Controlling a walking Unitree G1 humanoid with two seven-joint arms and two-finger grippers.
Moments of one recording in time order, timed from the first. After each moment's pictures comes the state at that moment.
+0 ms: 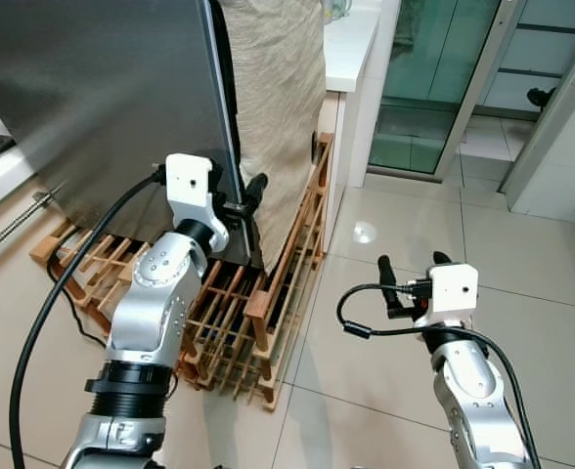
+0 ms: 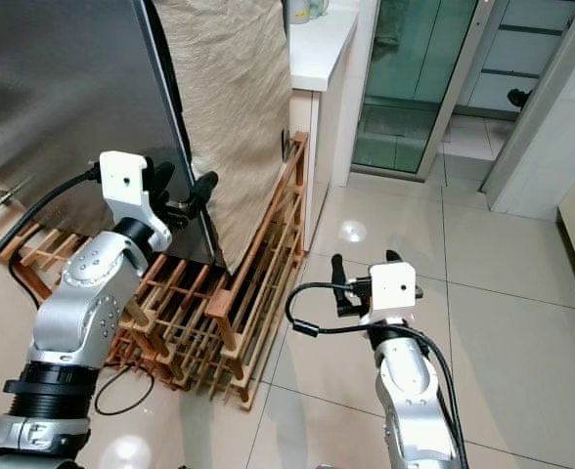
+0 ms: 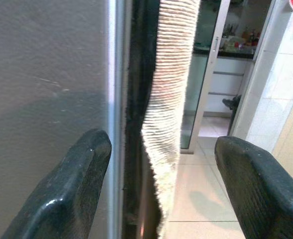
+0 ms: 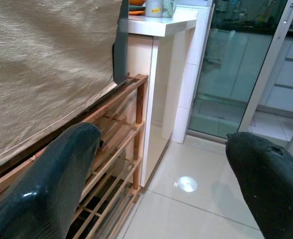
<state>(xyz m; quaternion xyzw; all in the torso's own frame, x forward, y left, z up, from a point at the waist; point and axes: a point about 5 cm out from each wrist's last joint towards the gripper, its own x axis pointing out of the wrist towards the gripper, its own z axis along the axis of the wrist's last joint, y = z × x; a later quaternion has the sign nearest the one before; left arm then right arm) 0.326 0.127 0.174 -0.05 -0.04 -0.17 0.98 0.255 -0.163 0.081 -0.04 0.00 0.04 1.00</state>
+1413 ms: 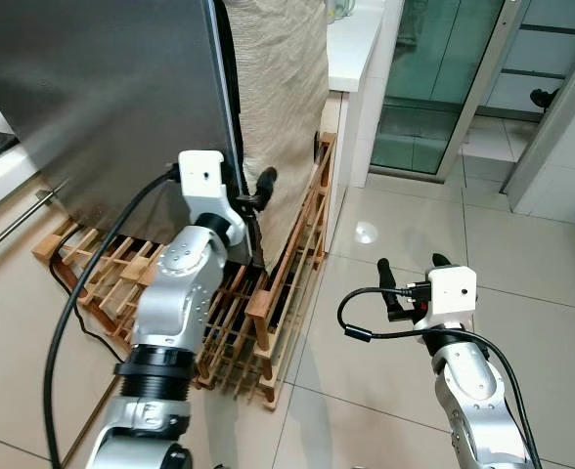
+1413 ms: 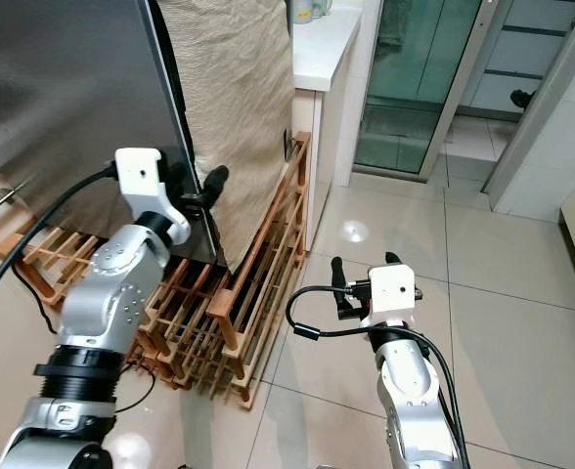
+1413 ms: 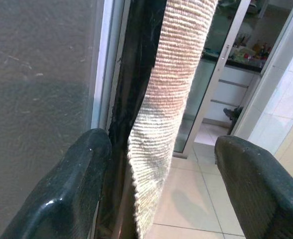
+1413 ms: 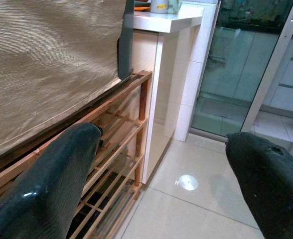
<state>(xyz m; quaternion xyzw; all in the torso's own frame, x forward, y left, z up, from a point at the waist) 0.342 0.103 0.175 -0.11 -0.02 -0.15 0.98 0.254 -0.164 0.078 -0.04 0.00 0.05 1.00</state>
